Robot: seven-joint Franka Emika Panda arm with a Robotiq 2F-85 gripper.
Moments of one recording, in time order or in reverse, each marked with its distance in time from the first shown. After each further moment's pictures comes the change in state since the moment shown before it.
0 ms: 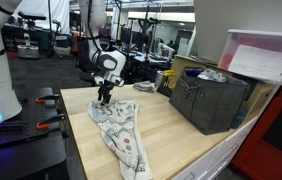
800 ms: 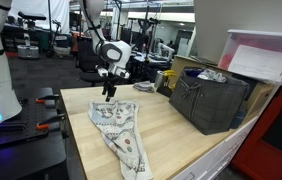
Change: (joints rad) arm -0.067 -0.155 -0.016 -0.043 -0.017 -0.090 -0.005
